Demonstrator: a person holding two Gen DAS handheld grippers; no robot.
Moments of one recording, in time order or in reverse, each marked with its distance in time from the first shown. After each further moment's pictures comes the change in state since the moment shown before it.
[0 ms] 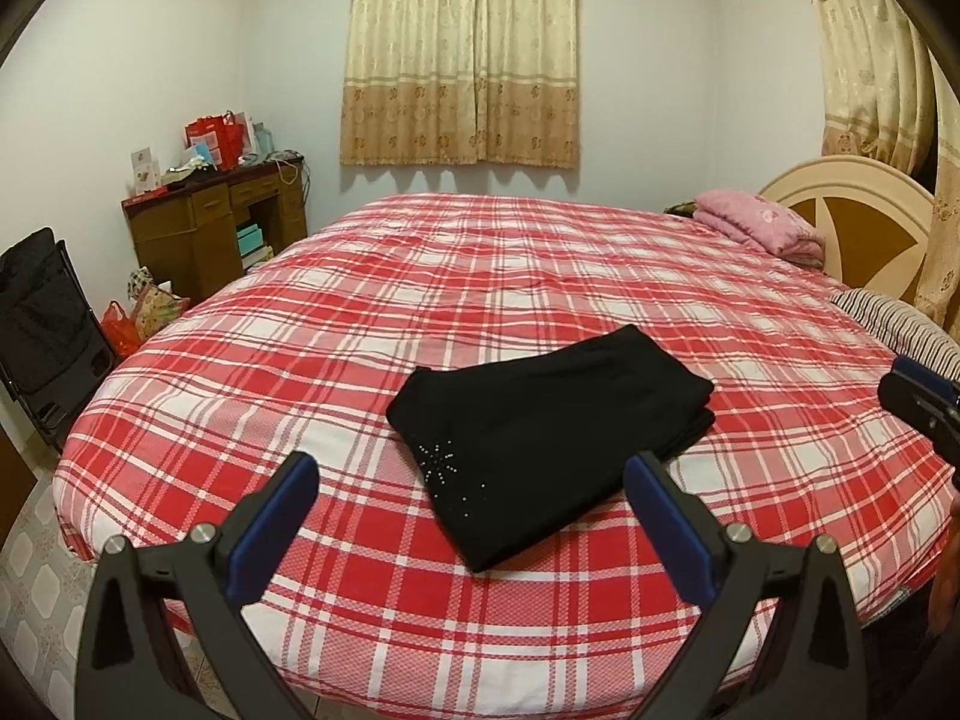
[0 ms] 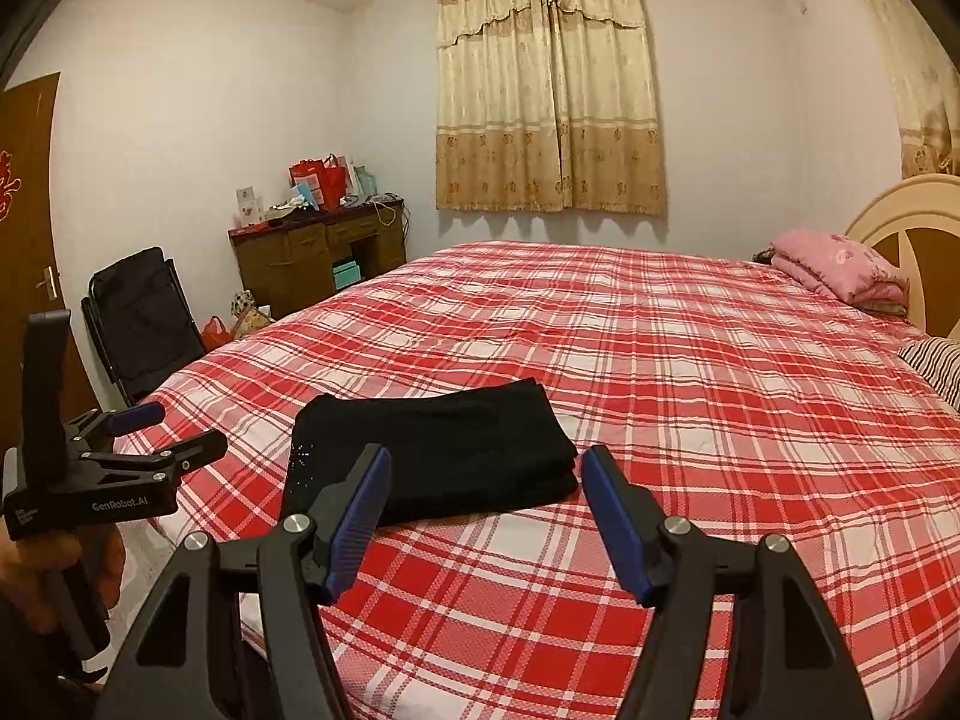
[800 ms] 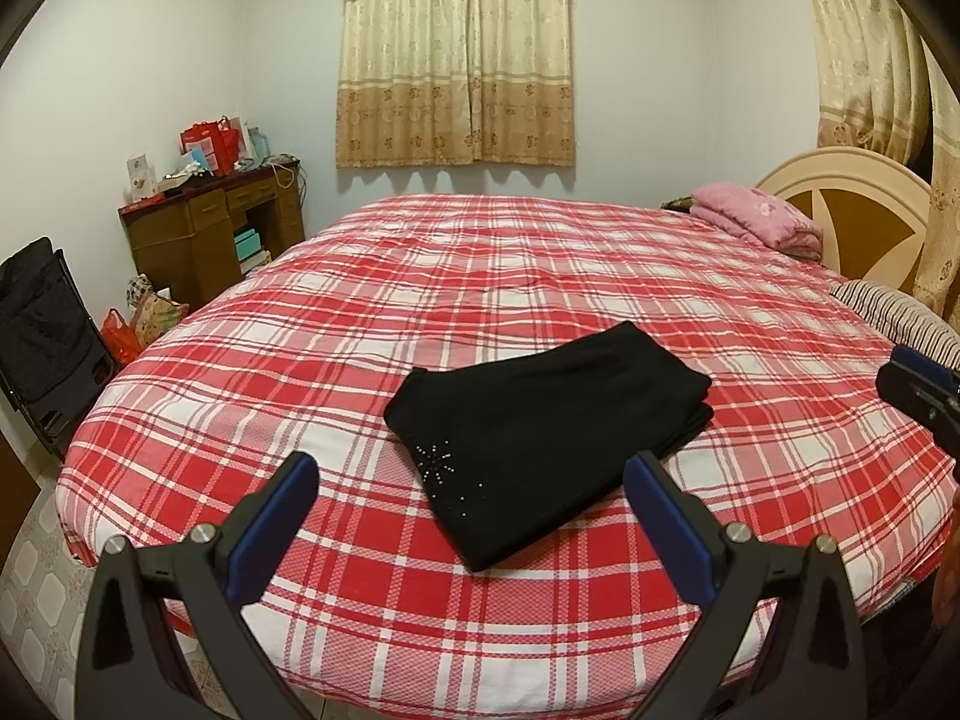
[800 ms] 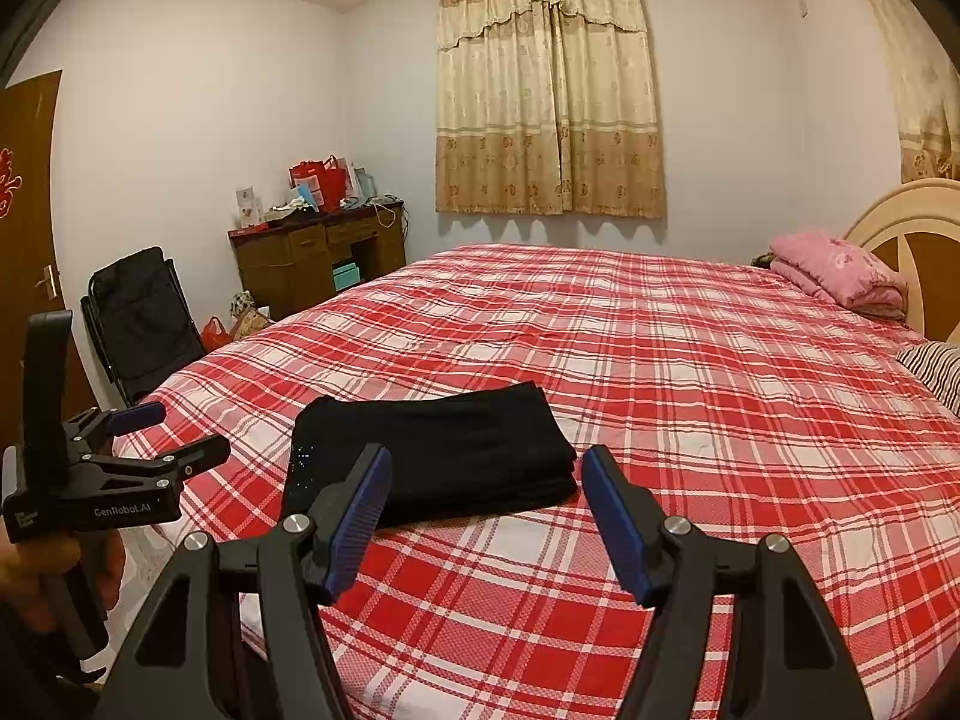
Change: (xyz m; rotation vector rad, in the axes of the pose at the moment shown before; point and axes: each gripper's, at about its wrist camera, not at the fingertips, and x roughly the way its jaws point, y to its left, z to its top) left arm -0.002 0.001 0.000 0.014 -0.002 -0.001; right arm 0.000 0.002 -0.001 -0.003 -0.005 0.000
